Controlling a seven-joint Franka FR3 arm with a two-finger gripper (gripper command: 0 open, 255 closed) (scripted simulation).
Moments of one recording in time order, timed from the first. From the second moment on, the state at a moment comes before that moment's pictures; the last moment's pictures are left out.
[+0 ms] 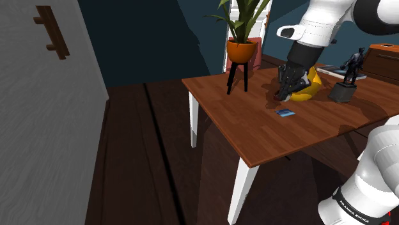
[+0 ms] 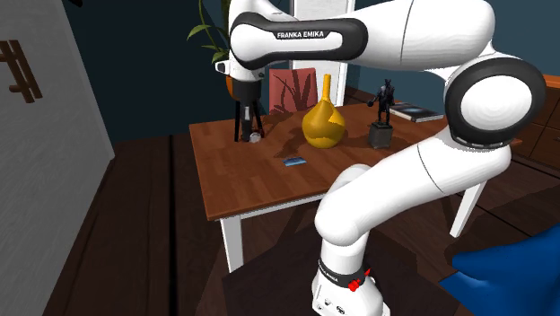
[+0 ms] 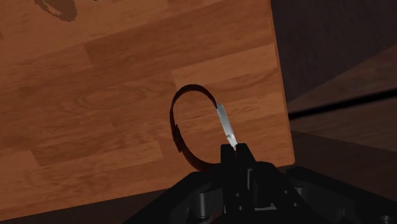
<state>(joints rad) 0.36 -0.83 -0.06 -2.43 -0.07 1.73 -0.71</state>
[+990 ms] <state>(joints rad) 0.37 -0.76 -0.05 -2.19 -0.06 1.55 -0.72</state>
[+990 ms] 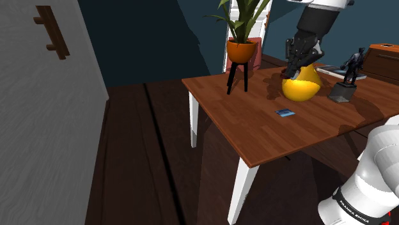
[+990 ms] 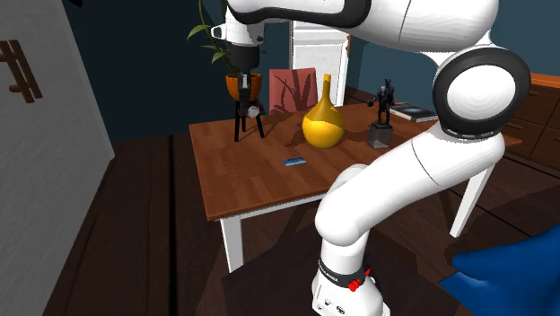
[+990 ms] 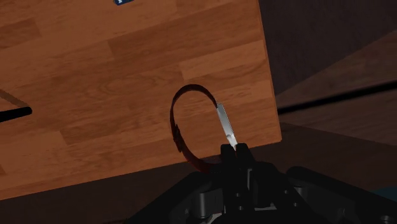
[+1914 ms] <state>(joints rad) 0.37 -0.67 -0.05 -1.93 -0.05 1.38 -0.73</state>
